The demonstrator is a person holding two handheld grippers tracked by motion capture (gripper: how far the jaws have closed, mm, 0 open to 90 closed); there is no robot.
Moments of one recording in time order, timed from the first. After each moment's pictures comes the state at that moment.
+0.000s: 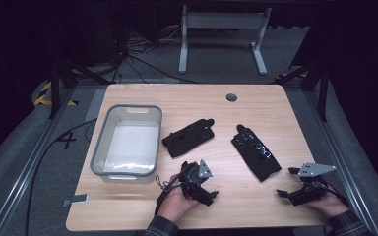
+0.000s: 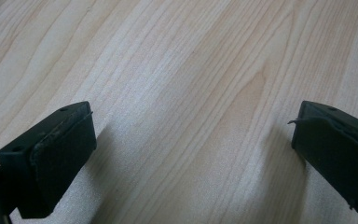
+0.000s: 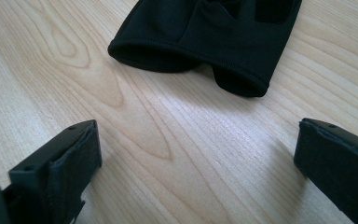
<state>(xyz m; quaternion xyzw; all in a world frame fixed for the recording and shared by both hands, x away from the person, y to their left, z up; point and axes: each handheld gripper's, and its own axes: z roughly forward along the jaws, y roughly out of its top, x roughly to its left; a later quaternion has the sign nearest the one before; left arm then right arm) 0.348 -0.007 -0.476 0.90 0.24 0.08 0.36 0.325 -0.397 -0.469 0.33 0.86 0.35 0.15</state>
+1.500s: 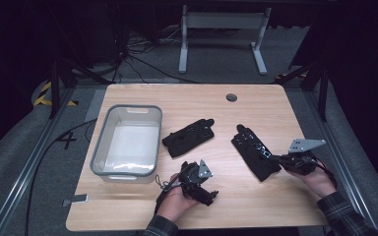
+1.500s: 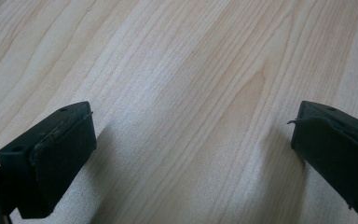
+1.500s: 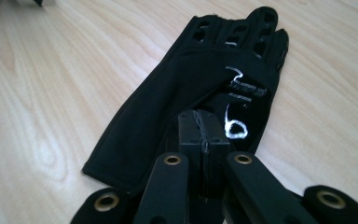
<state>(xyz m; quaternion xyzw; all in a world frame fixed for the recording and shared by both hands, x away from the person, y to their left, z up) 0.347 -0.006 -0.476 0.90 0.24 0.08 0.36 0.384 -0.369 -0.428 0.30 0.87 0.37 0.15</state>
